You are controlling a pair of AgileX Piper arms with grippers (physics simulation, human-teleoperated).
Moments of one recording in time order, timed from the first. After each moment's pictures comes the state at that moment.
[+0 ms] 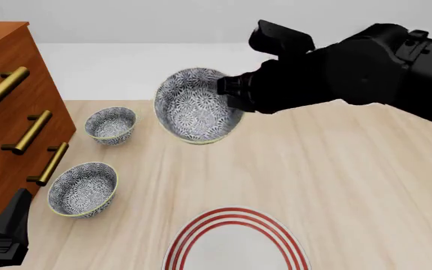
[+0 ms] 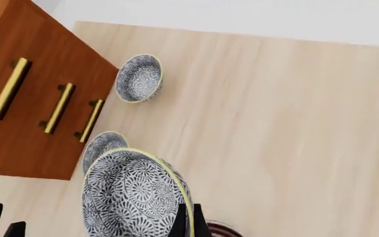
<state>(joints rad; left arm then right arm) 0.00 0.01 0.00 0.00 0.00 0.68 1.44 -1.30 0.60 0.47</state>
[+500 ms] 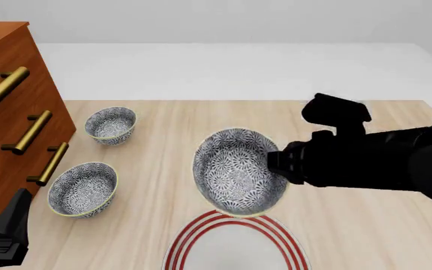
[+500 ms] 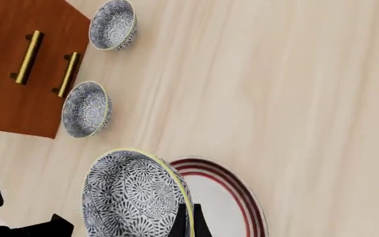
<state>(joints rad) 0.00 0.01 0.00 0.00 0.00 0.70 1.10 -0.85 0.57 0.55</state>
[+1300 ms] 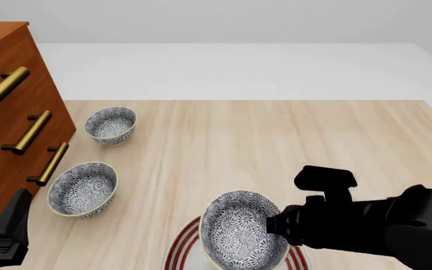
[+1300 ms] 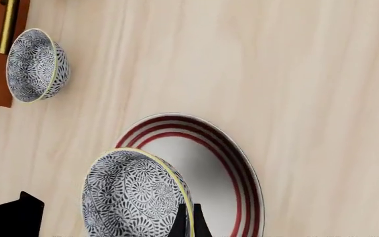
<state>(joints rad) 0.00 0.01 0.00 0.00 0.00 0.78 1.12 -0.54 0.40 0.67</state>
